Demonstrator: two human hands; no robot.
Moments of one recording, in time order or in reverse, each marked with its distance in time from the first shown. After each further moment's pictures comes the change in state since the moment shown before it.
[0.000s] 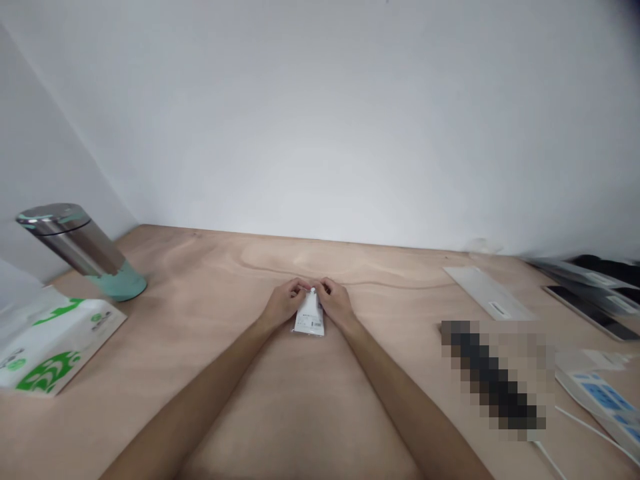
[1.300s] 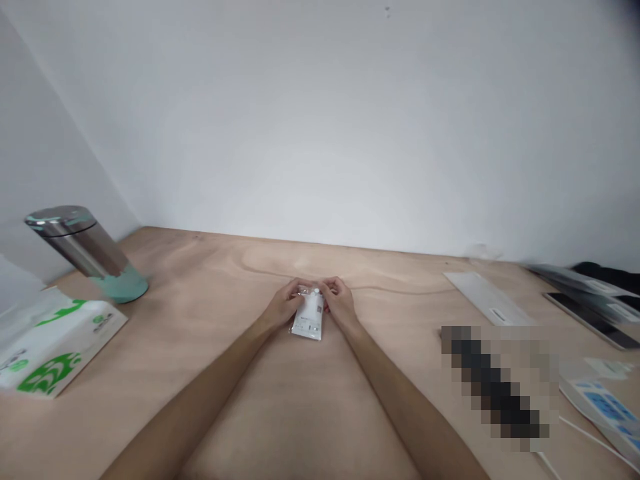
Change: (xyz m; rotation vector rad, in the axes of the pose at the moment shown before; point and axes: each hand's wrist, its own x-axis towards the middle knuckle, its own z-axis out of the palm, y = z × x) left_hand 0.004 -0.011 -0.004 -0.317 -0.110 -0.005; right_hand 0.000 0.001 0.000 0.447 0.055 0.168
